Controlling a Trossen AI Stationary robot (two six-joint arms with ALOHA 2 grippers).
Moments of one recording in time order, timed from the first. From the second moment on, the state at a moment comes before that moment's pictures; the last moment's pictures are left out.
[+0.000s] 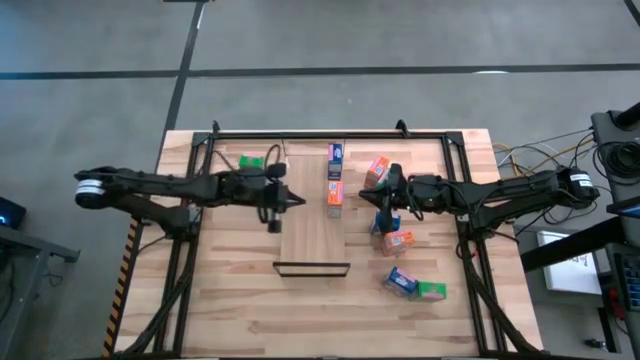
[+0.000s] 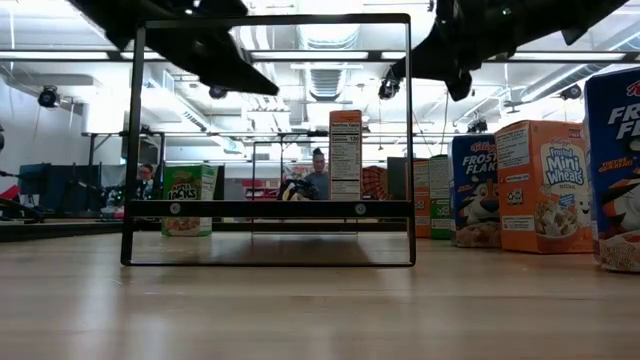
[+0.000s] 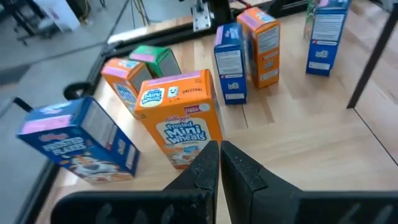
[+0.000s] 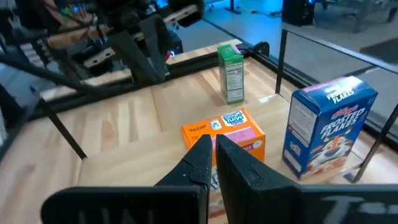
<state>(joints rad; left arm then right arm) 0.10 1.18 0.72 0.03 0.01 0.29 -0.01 1.08 0.62 0.21 0.21 0.25</state>
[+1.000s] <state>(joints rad) 0.10 0.93 0.56 0.05 0.01 0.28 -0.19 1.30 1.18 -1.12 0.26 0.80</state>
